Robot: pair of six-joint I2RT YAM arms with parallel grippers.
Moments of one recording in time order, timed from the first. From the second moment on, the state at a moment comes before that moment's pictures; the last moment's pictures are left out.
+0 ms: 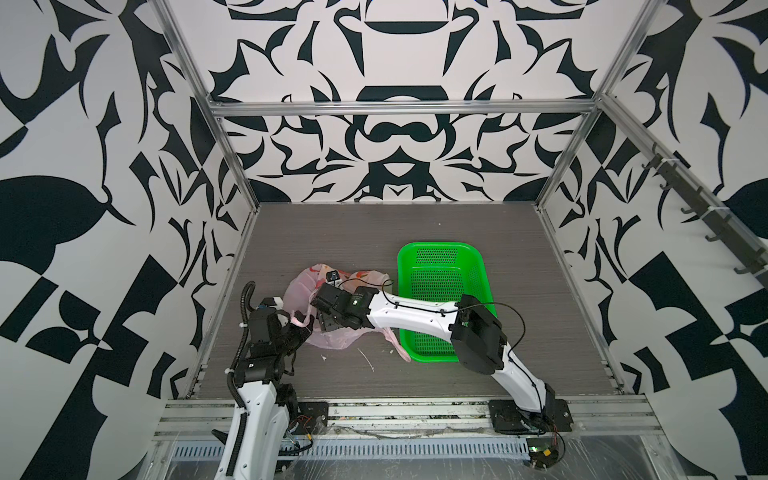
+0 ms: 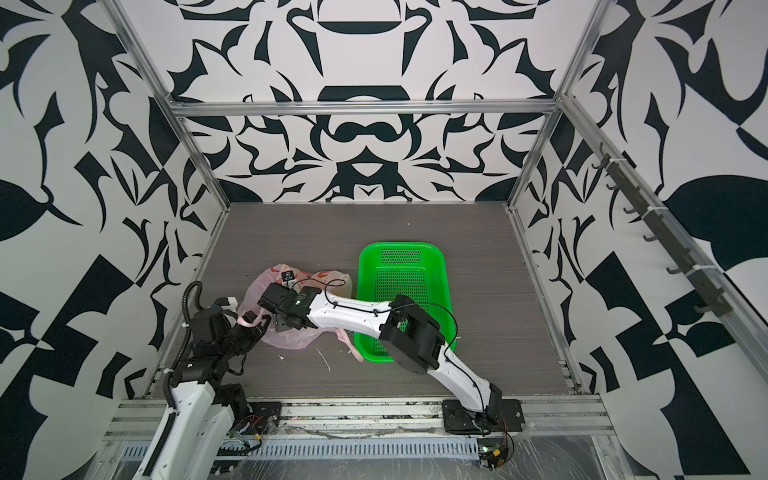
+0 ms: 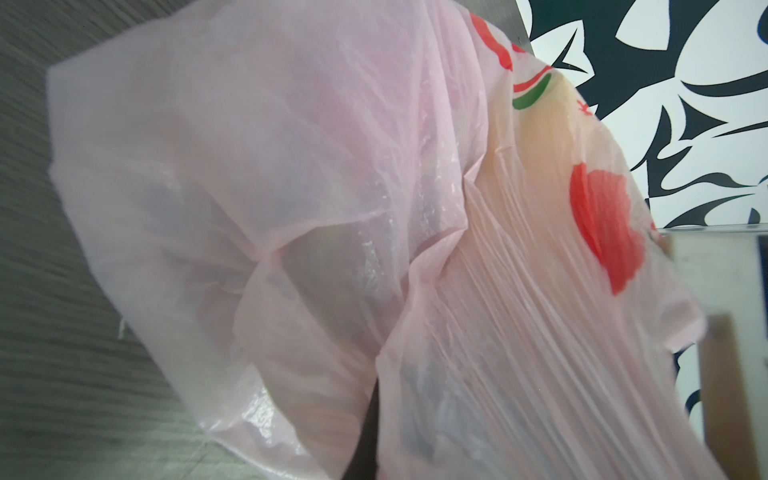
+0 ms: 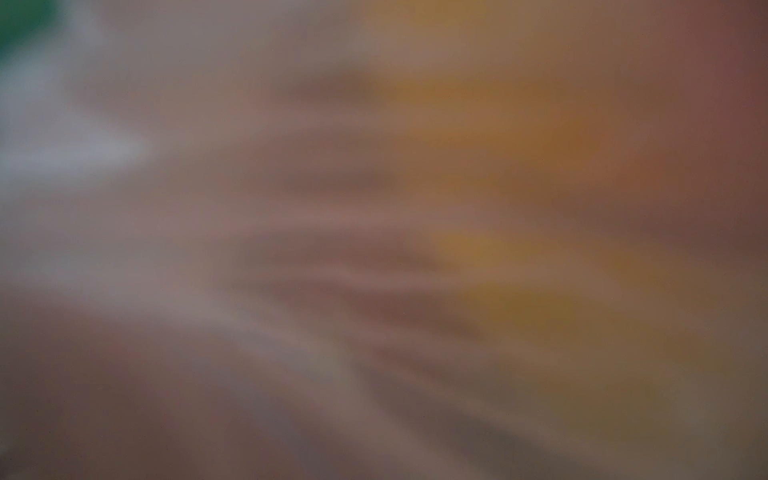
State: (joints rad) left arm 0.09 0.56 0.25 -0.40 0.41 -0.76; right arm 1.19 2.28 1.93 -0.68 0.22 0.78
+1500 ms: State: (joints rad) left arm 0.09 0.65 0.28 -0.33 0.40 -0.76; right arm 1.19 2.12 1.86 -0.64 0.22 0.66
